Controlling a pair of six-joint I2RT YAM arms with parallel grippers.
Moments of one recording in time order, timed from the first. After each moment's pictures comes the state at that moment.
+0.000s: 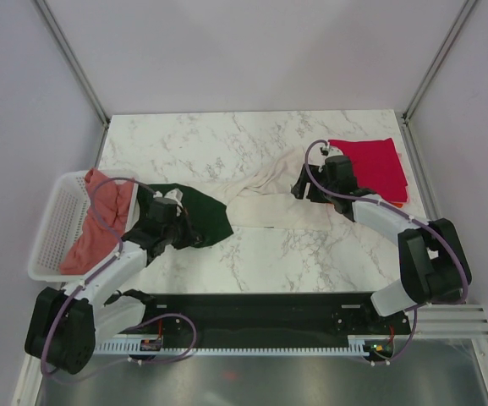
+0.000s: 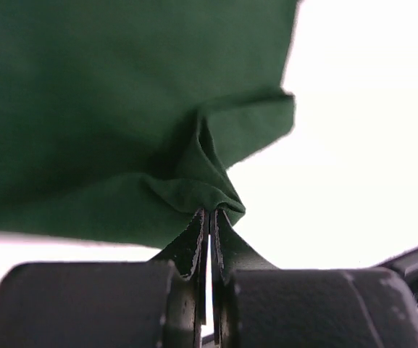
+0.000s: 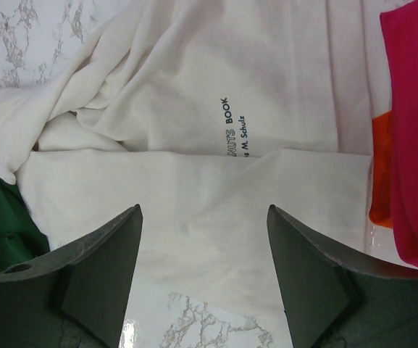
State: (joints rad) left arm -0.33 1.05 0.49 -0.27 0.16 -0.65; right arm 0.31 1.51 0.84 0.01 -0.11 0.45
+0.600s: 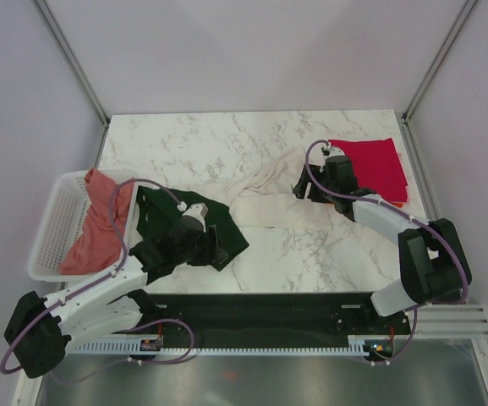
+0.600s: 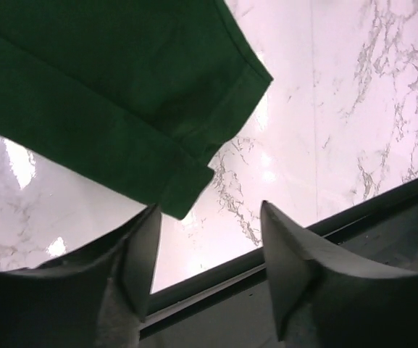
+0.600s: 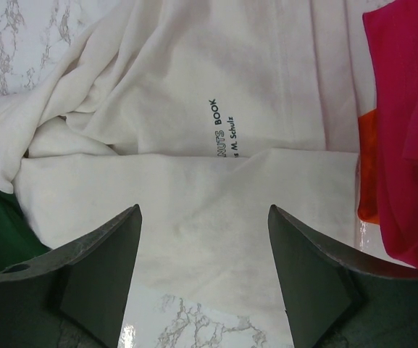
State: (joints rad) left arm -0.77 0.93 0.50 -0.37 -0.04 -0.74; right arm 0.31 1.51 0.84 0.00 -0.08 0.45
